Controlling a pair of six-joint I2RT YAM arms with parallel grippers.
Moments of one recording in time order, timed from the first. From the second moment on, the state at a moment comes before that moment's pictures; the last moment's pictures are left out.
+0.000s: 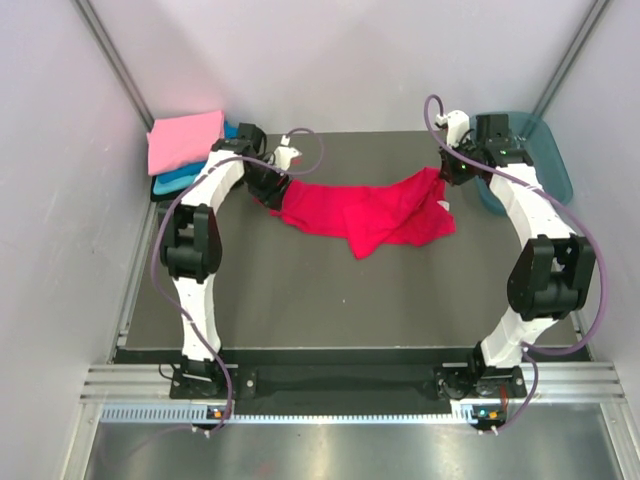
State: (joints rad) left arm -0.17 2.13 1.90 -0.95 0.38 0.58; right arm 0.05 1.72 1.53 -0.57 -0.32 -0.38
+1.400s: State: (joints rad) left arm -0.20 1.69 1.98 -1.06 0.32 0.69; right arm 0.04 1.30 1.28 -0.64 -0.35 -0.40
